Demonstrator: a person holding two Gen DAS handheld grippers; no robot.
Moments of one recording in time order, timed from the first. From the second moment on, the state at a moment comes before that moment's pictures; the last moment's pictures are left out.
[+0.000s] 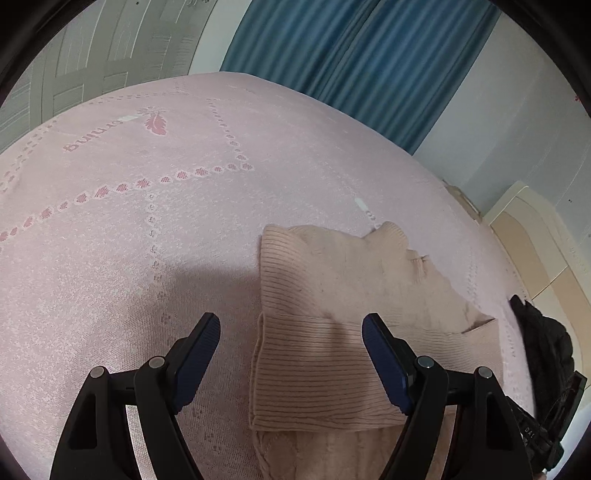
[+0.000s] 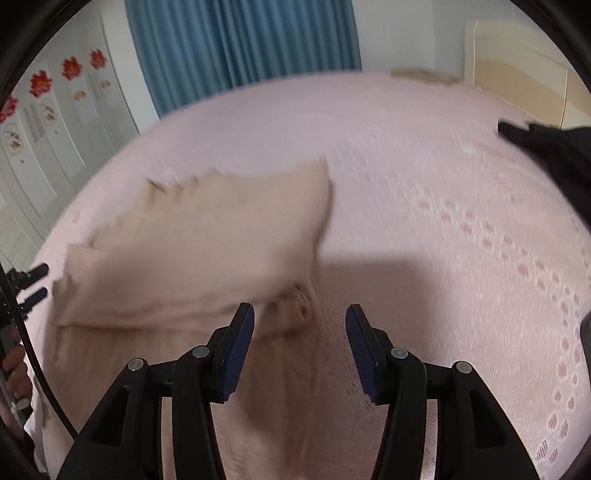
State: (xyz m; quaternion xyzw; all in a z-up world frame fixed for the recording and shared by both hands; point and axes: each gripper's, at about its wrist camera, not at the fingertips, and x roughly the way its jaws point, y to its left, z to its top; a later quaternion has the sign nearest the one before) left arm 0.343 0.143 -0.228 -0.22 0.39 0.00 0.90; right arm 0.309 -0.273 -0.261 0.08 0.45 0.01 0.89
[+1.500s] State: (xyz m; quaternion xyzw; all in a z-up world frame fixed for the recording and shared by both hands) left arm 0.361 0.105 -0.201 -0.19 0.31 0.02 0.93; right arm 0.324 -0.294 -0.267 0.14 0.45 -0.04 0.88
